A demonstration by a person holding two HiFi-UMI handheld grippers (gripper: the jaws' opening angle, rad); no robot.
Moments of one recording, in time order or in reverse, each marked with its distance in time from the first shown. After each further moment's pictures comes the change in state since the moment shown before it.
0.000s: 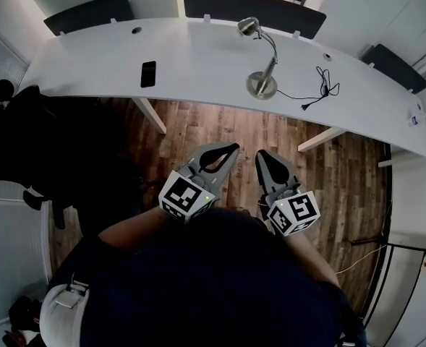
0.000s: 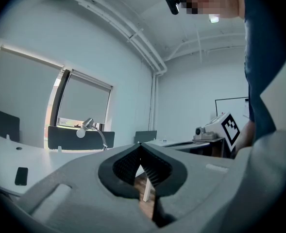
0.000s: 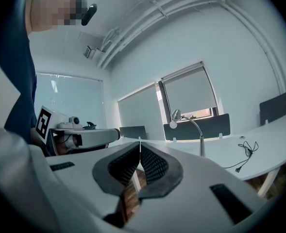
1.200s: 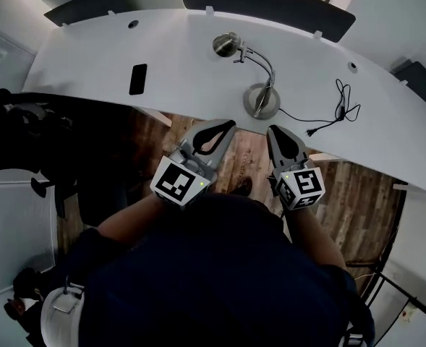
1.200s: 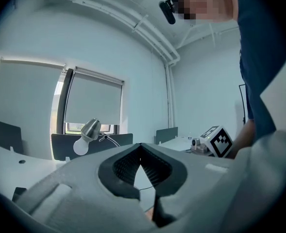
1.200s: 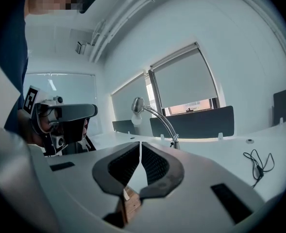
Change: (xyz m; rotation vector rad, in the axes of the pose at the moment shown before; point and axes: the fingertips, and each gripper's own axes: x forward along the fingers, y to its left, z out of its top) left arm 0.197 0.124 0.009 0.054 0.030 0.189; right arm 0.136 -0.244 -0.010 0.017 0.087 0.049
